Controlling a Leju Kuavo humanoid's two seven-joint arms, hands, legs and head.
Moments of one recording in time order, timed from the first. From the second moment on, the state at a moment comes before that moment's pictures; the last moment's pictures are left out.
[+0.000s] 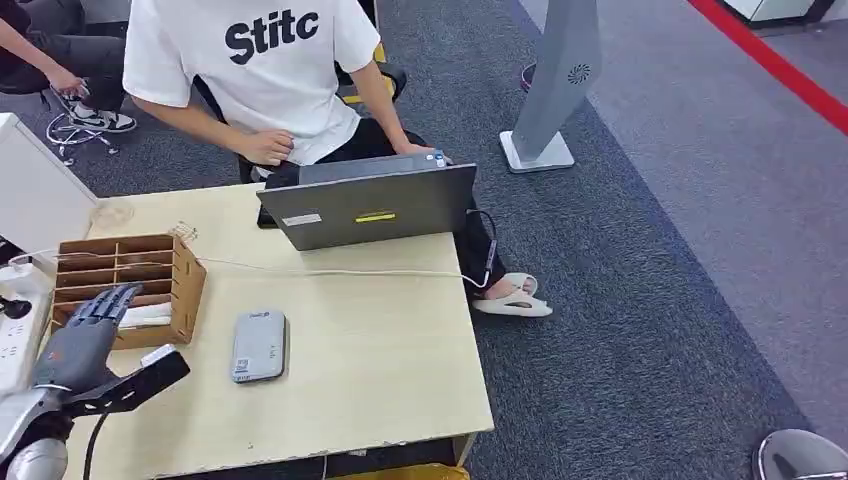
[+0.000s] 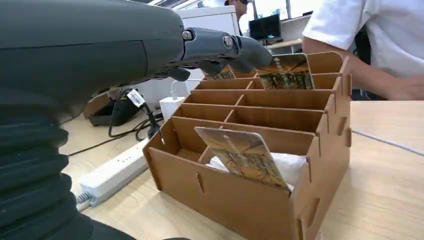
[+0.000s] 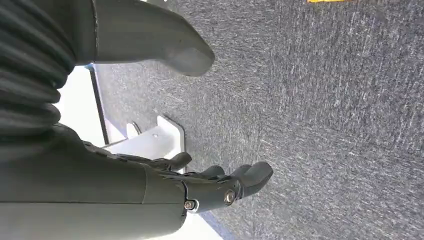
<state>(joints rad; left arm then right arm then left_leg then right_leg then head) -0.16 0.41 -0.17 -1.40 -0.97 -0.05 -0.02 -0.05 0.11 -0.59 -0.20 1.01 -0.36 0.26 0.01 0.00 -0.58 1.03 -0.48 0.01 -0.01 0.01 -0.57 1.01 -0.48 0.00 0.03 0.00</state>
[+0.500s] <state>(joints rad) -0.19 0.34 -0.17 -1.25 -1.21 0.12 0.03 -0.05 0.12 -0.61 -0.20 1.05 -0.36 0.27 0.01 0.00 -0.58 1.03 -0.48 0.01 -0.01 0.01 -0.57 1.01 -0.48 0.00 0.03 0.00</state>
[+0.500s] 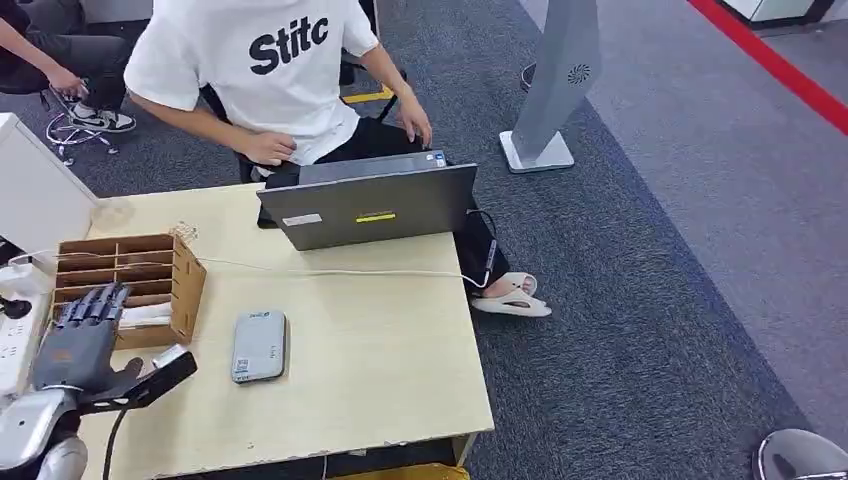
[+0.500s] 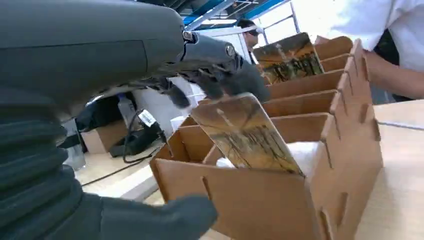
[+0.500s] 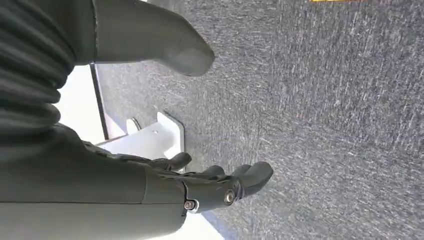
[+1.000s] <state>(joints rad) -0.21 0.30 -0.17 -1.20 -1.22 0.14 0.03 -0.05 0.12 -0.62 -0.20 1.08 -0.36 0.27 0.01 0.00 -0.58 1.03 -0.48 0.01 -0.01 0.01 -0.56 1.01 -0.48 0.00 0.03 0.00</state>
